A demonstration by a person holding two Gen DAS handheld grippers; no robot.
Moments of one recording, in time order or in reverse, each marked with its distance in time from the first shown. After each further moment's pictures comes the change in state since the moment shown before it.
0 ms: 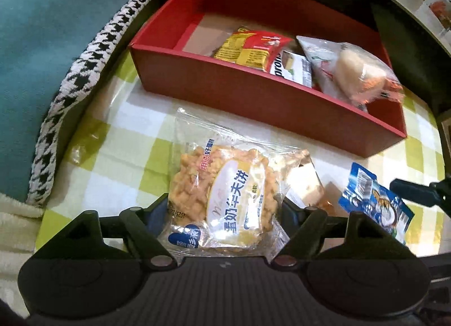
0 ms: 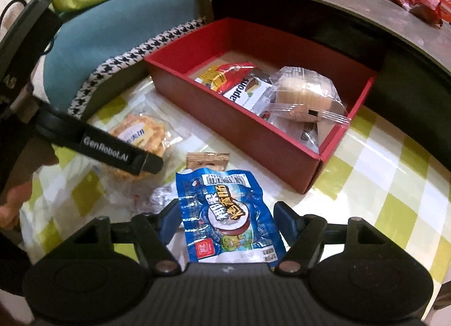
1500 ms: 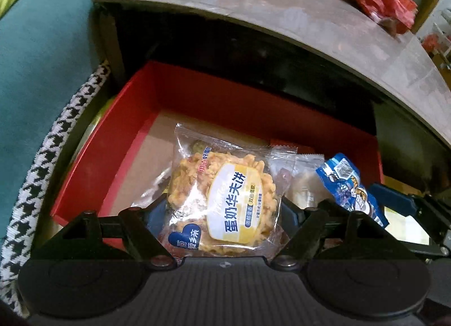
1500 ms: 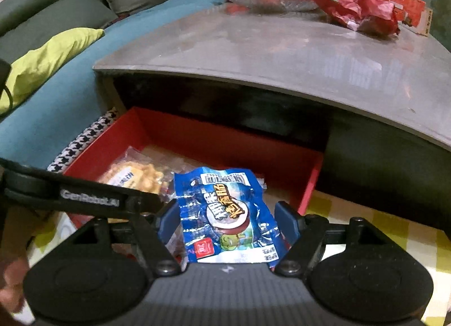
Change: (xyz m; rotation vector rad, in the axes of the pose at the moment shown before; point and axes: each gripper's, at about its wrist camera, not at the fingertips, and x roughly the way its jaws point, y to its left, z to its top) left arm 0.033 -0.038 0.121 -0.034 -0.154 -0.049; right arm 0.045 -0.081 0.097 0.213 -0.200 -0.127
